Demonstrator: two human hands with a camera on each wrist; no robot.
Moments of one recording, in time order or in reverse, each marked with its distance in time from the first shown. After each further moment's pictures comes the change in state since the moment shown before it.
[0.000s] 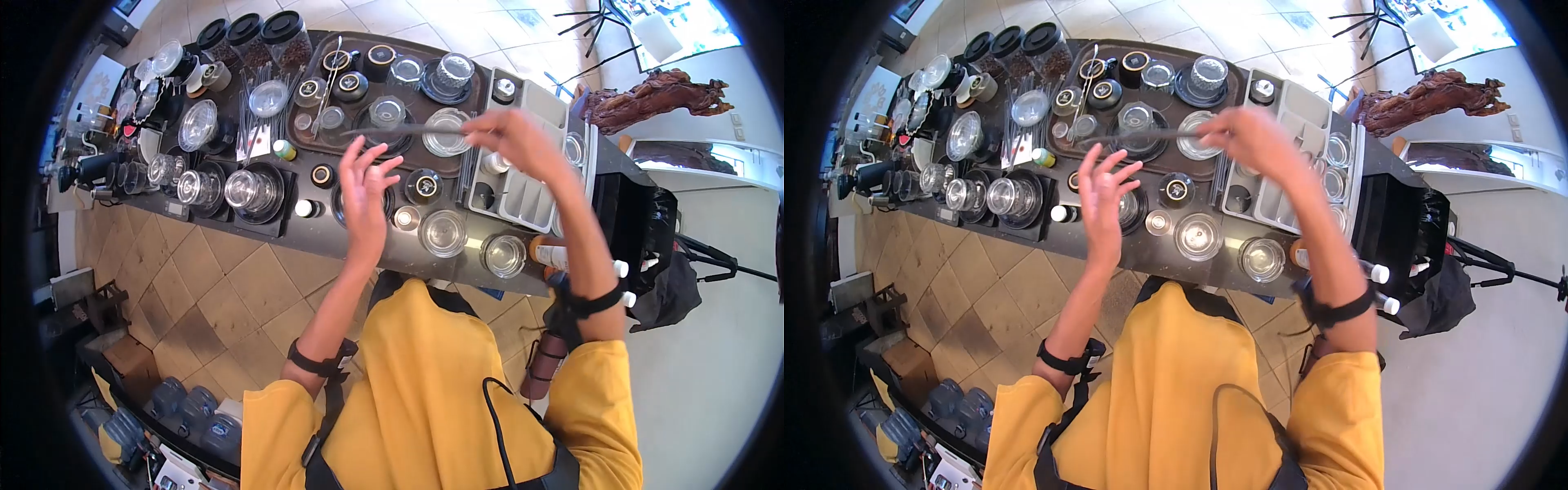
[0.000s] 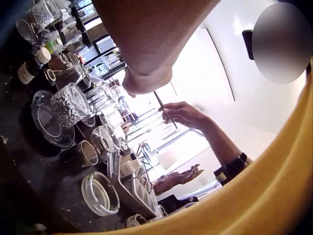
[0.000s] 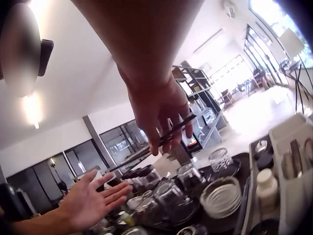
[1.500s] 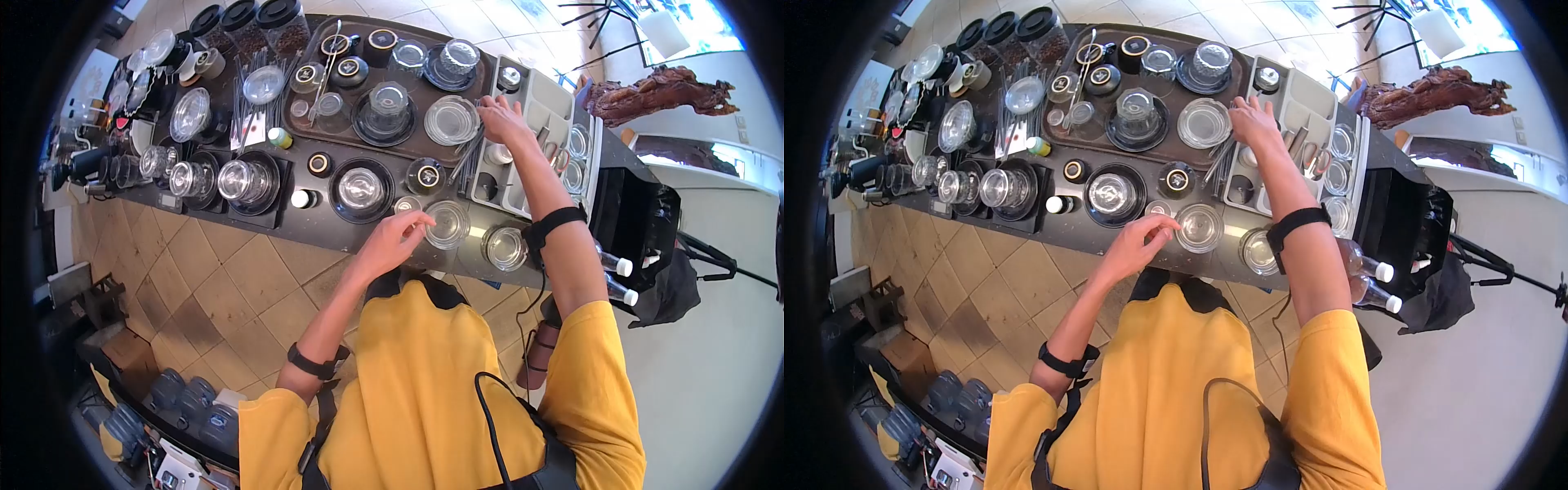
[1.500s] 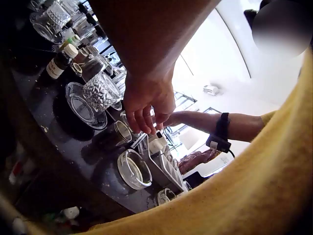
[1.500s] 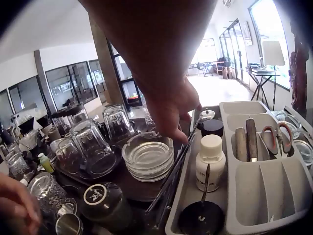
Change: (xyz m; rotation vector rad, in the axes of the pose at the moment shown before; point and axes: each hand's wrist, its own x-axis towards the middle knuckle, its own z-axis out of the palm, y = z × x) left_hand -0.048 -0.042 -0.026 0.414 -0.645 -0.351; right_hand 0.079 0.124 0.094 -0.592 -0.223 0.264
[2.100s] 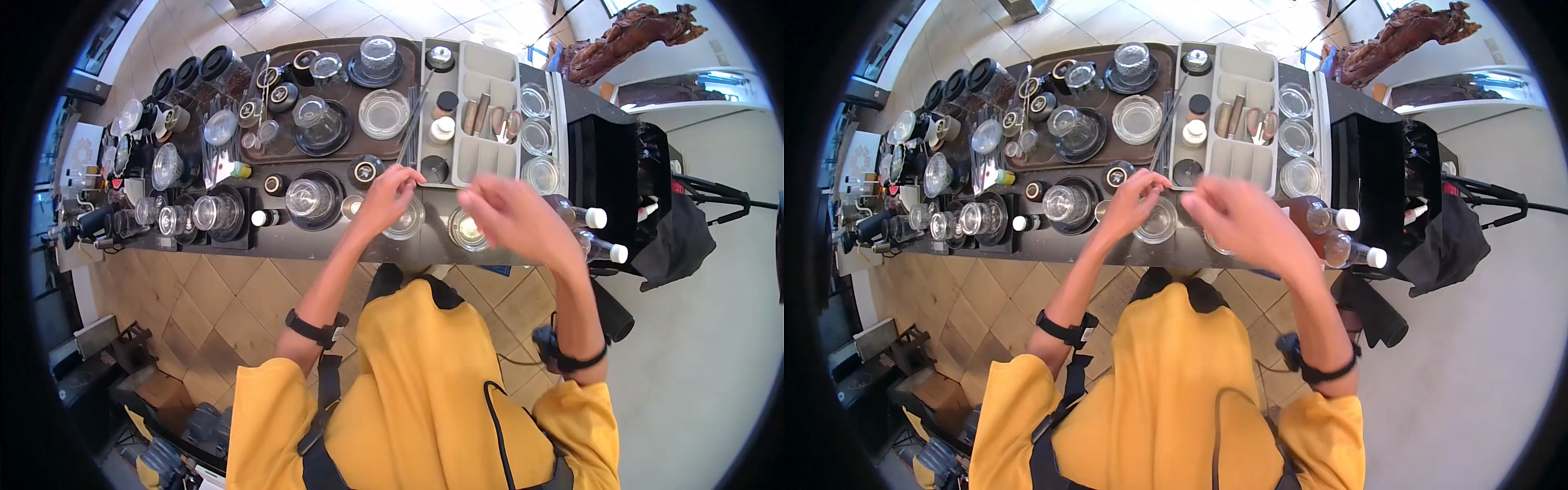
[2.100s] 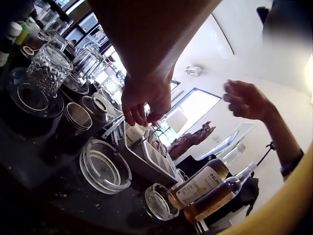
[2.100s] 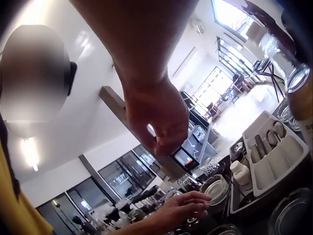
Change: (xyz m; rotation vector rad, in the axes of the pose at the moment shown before) left_hand 0.088 0.018 0.068 0.229 -0.011 0.196; right_hand -0.294 0.007 -0.060 1.142 0.102 -0.072
